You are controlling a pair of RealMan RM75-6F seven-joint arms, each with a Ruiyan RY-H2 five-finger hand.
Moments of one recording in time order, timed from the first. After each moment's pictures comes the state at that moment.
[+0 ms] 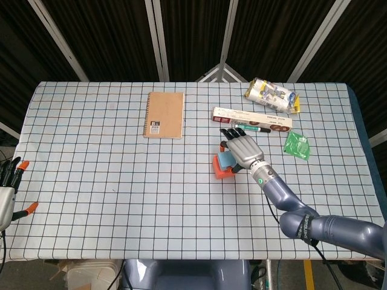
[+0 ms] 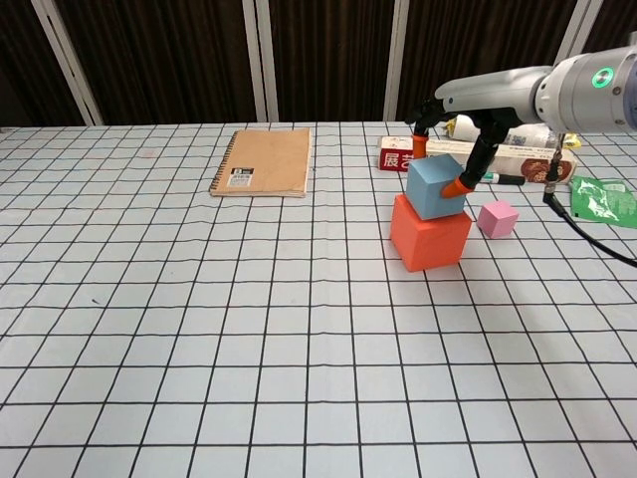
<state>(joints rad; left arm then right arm) -0.11 -1.16 -0.07 -1.54 1.46 1.49 0.12 1.04 -1.29 0.13 -1.58 -0.75 0.75 -0.35</state>
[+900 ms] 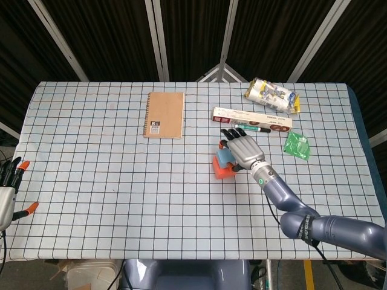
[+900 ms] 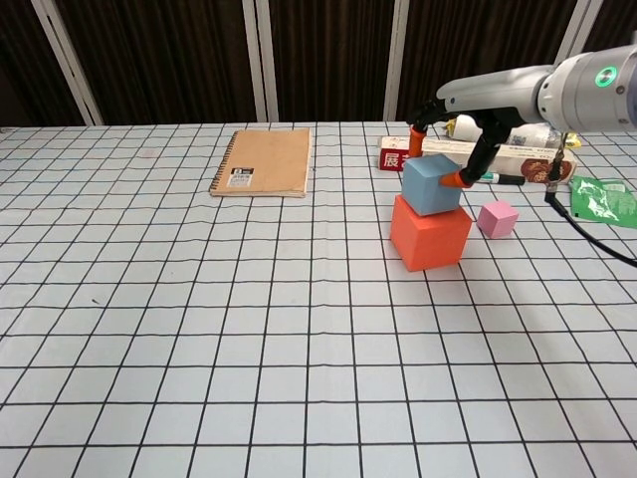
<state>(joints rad) -0.11 -1.16 -0.07 -1.54 1.46 1.49 0.12 1.04 -1.28 0.13 -1.59 -0.74 0.75 -0.36</state>
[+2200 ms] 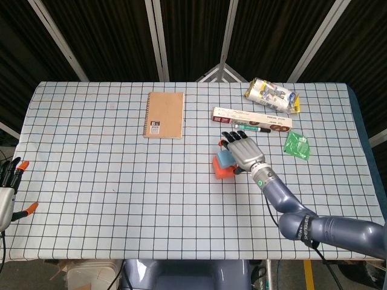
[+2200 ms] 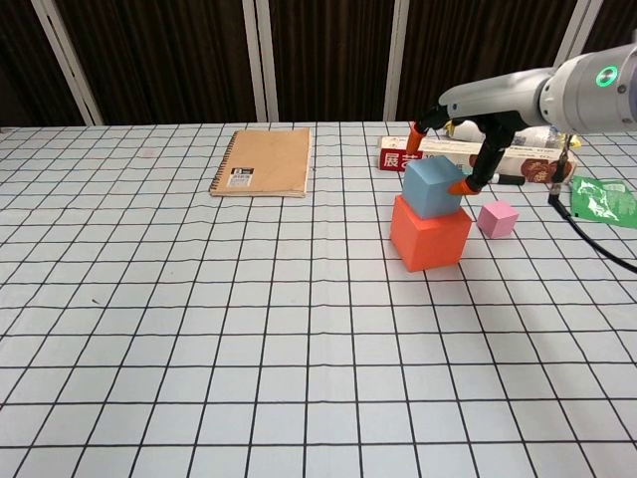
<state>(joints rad) -0.11 -1.16 -0.07 -1.55 1.46 1.49 0.11 1.08 -1.26 0.10 -1.64 -0.63 0.77 -0.43</state>
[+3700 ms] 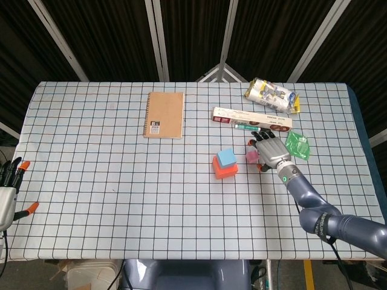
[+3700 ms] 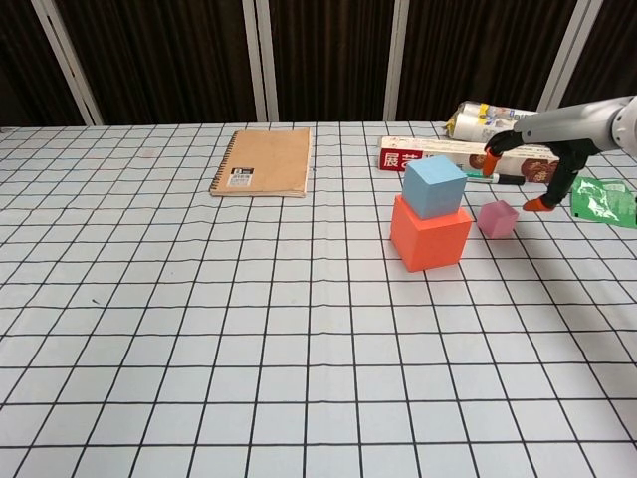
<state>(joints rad) -0.11 -1.17 -0.07 -1.55 1.44 1.49 0.16 0.97 -1.29 0.04 -1.38 -0.81 0.66 -0.27</state>
